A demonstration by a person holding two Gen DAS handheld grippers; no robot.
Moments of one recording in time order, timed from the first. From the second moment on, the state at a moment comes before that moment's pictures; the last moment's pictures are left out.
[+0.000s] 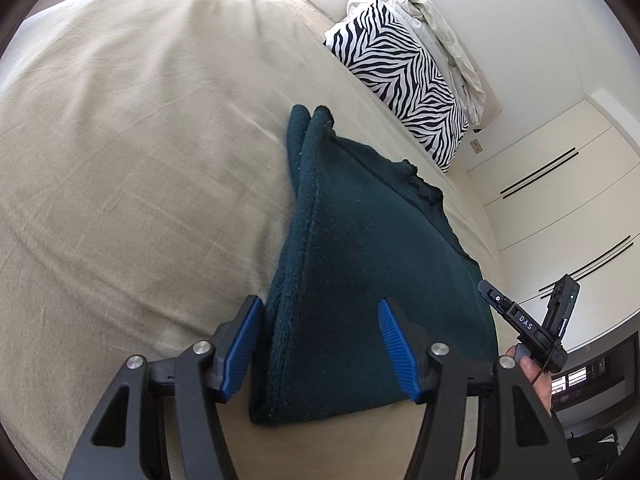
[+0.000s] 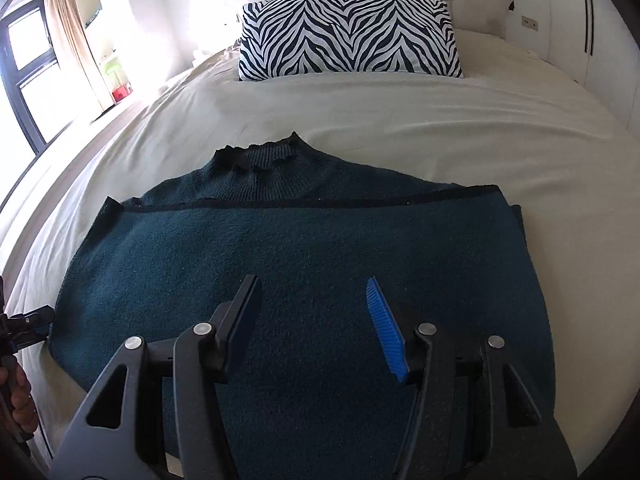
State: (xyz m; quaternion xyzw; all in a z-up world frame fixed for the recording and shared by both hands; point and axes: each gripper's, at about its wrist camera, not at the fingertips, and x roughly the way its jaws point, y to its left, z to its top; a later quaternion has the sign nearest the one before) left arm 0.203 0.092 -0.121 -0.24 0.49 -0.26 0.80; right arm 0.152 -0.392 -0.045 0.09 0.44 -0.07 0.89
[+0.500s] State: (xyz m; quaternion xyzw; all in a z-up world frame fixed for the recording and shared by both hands) left arm 0.206 0.045 -0.114 -0.10 0.52 -0.23 0.82; right arm 0.149 -0.401 -0.070 0.06 0.42 -0.11 0.90
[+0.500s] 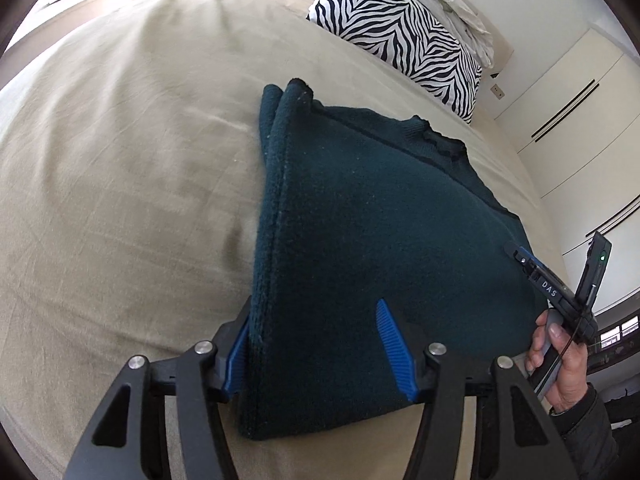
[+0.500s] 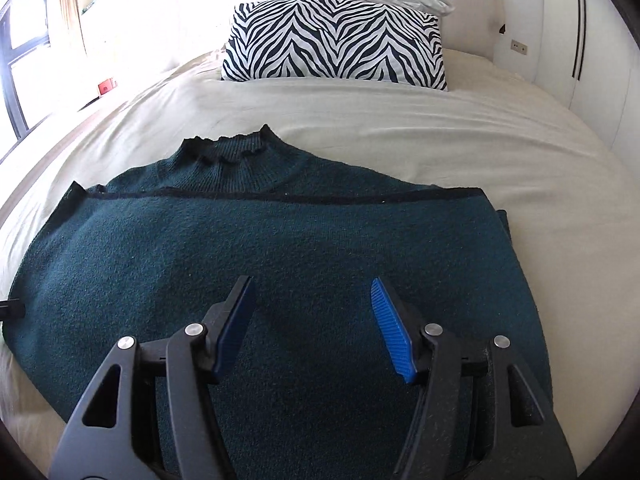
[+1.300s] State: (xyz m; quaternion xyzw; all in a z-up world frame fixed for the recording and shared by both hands) left arm 0.229 0.048 -0.129 -0.24 0.57 -0.27 0.74; right arm 0.124 -0.407 -0.063 0.22 0.41 -0.01 0.89
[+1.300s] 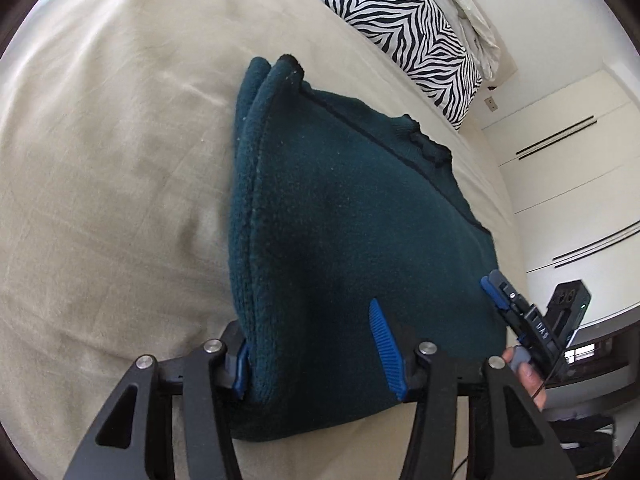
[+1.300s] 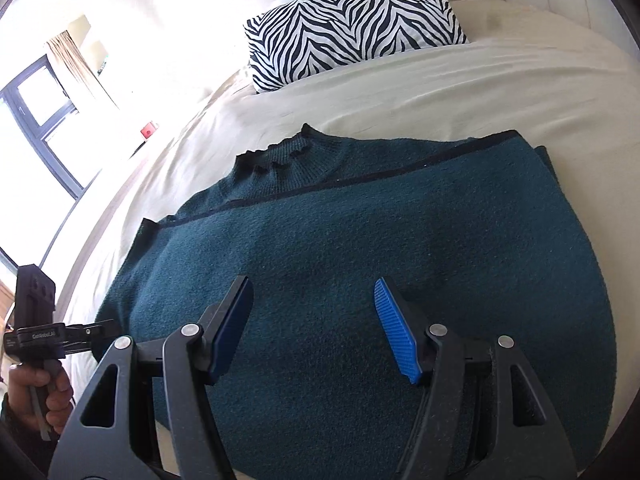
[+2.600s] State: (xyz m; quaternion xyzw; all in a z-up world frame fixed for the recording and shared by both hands) left arm 0.198 -0.169 -0.073 -0.19 0.54 -0.45 0.68; right arm 0.140 -0.483 -0.104 0.55 0.37 0.12 0.74
